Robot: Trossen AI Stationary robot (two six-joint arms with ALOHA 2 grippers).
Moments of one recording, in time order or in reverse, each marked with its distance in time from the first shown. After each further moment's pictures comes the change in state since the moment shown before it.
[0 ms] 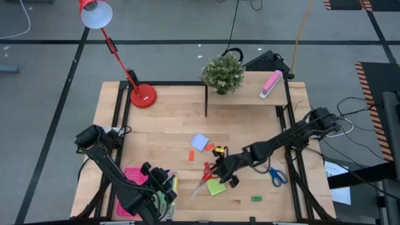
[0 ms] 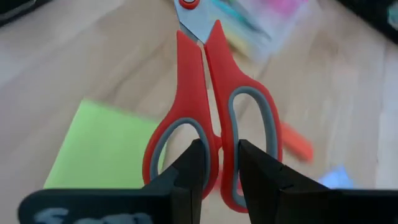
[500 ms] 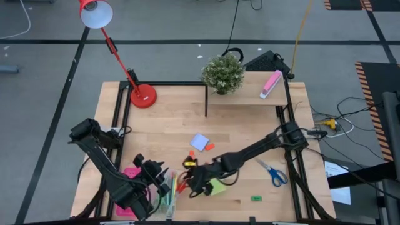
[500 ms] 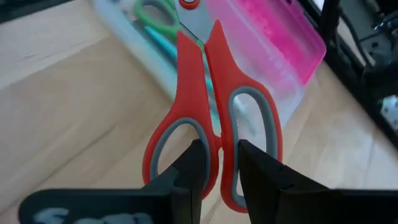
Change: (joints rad) left arm -0.004 -0.099 0.001 -0.146 -0.016 0.023; right arm -0.018 0.412 0.575 -0.147 -0.001 -0.242
